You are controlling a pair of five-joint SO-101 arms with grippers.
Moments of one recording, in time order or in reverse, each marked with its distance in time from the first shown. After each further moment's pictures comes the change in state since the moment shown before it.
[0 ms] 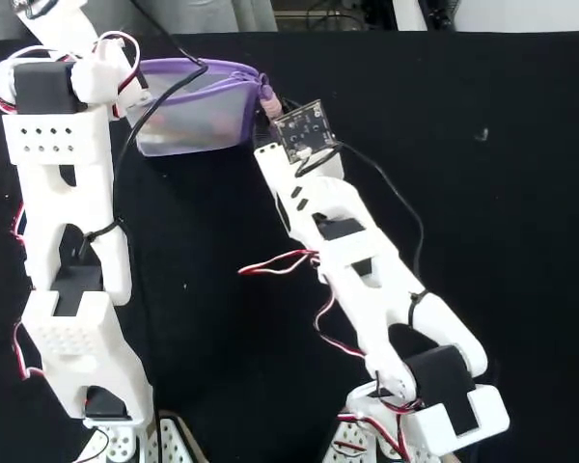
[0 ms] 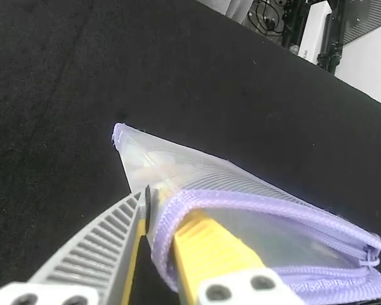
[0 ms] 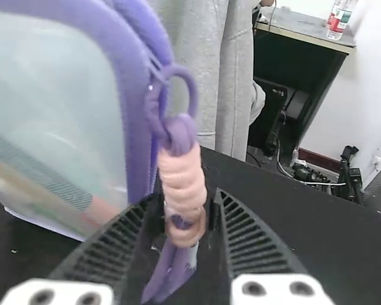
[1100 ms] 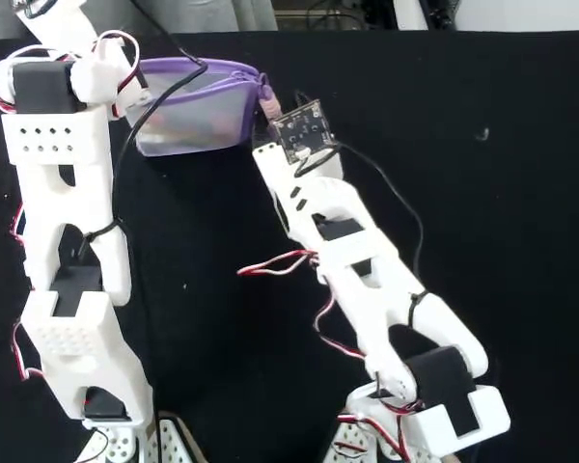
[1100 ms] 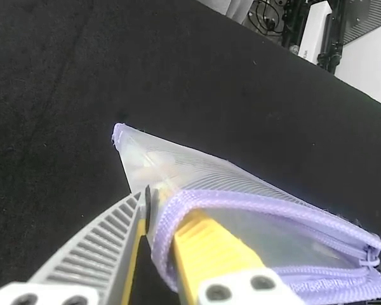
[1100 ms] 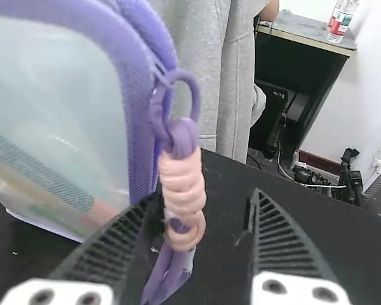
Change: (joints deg) left arm 0.0 0.0 0.0 0.0 0.0; right arm -0.3 0.0 0.0 -0.4 0.0
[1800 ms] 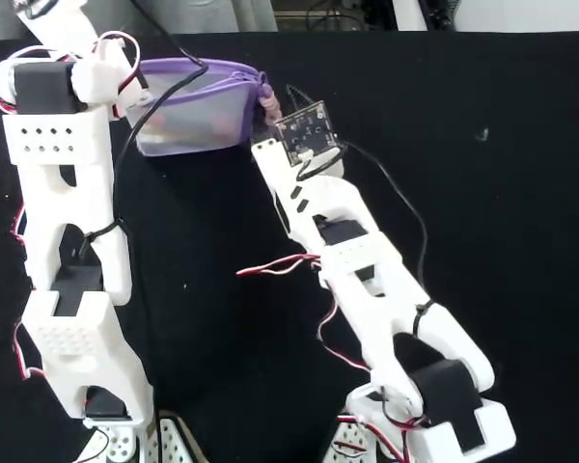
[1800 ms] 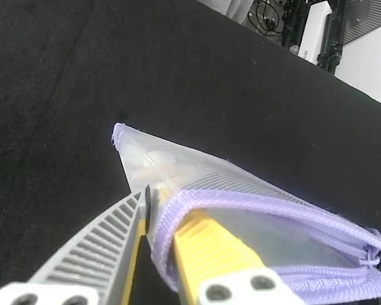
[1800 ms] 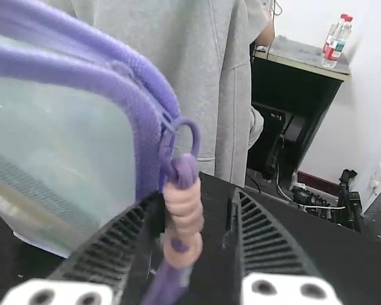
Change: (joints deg) left arm 0.0 0.0 0.0 0.0 0.0; right arm -0.5 -4.4 0.7 -0.1 0.0
